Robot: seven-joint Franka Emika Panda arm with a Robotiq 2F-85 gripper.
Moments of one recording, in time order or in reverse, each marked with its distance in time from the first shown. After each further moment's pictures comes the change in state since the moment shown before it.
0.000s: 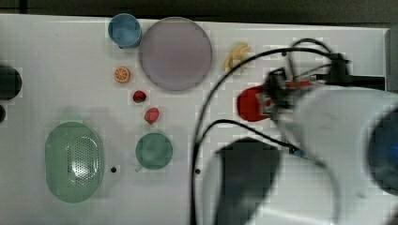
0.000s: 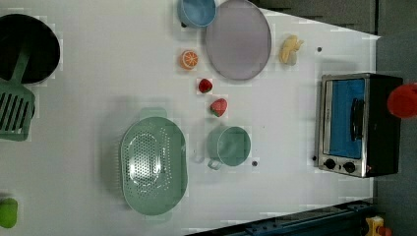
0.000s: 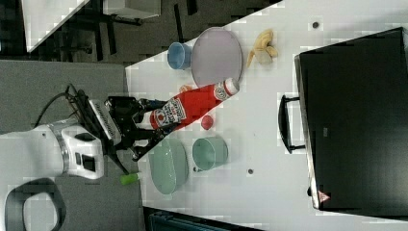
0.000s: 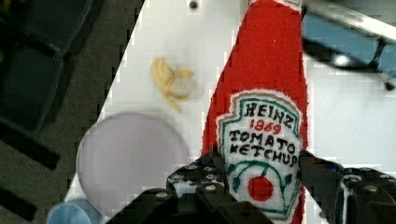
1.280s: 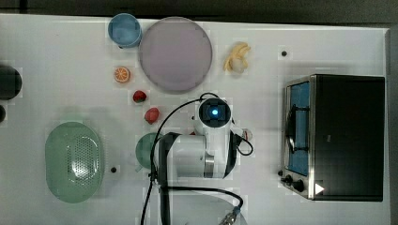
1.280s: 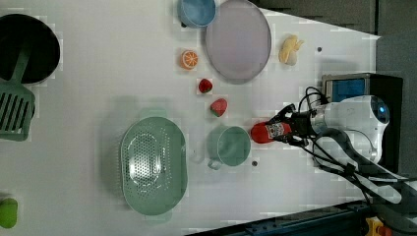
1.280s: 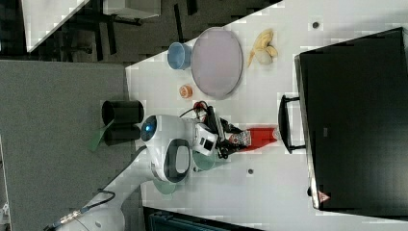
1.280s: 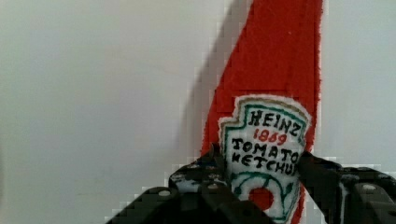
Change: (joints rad) arm 0.038 0.485 0.160 -0.412 -0.036 0.553 0.301
